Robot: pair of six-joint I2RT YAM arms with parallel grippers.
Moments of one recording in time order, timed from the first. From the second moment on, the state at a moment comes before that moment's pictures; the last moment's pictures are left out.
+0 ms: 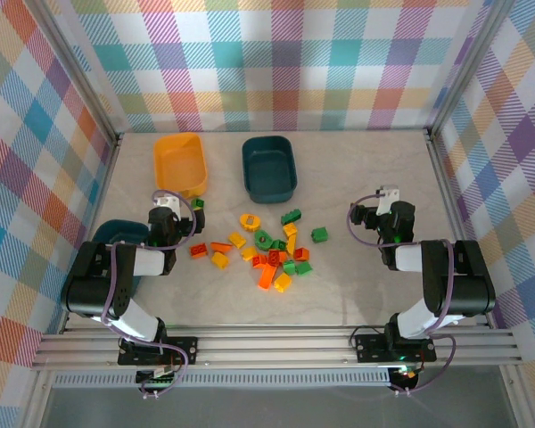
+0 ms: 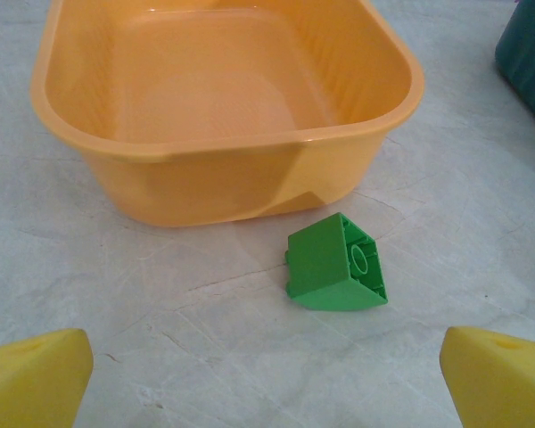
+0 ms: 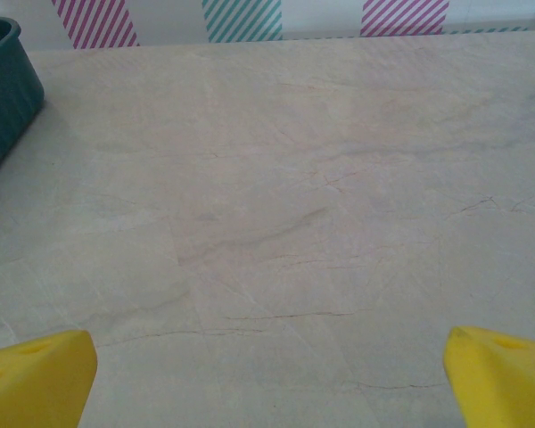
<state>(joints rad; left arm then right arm) -0.07 1.56 0.42 0.70 -0.07 -0.10 0.01 1.55 0.42 0.74 -0.12 0.02</state>
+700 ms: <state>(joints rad) -0.04 0.85 0.97 -0.61 -0.42 -0.74 0.14 1.08 0.89 -0.19 -0.04 0.53</state>
